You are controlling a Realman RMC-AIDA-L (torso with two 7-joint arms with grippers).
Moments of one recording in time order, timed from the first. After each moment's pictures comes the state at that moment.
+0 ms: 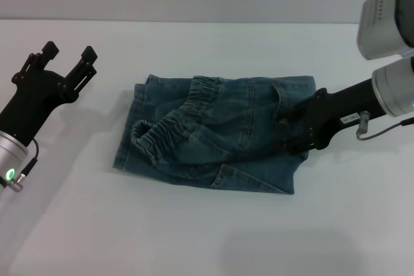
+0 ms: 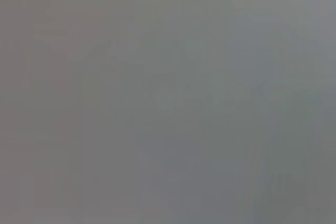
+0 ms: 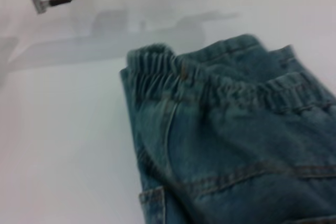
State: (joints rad) left arm -0.47 -2.06 -0.38 -0.02 2.07 1.35 -0.56; right arm 0.72 2.04 -1.08 -0.85 -2.27 -1.44 1.80
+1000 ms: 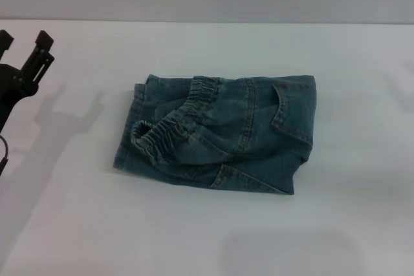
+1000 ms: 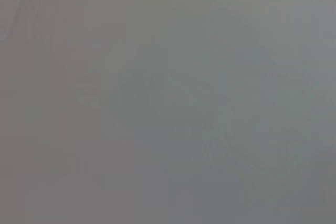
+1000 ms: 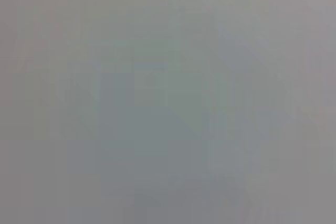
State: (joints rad) left arm -0.41 -2.06 -0.49 -0.02 2.07 1.50 -0.55; right arm 0.35 2.07 -0.63 -0.48 -1.10 -1.46 0.79
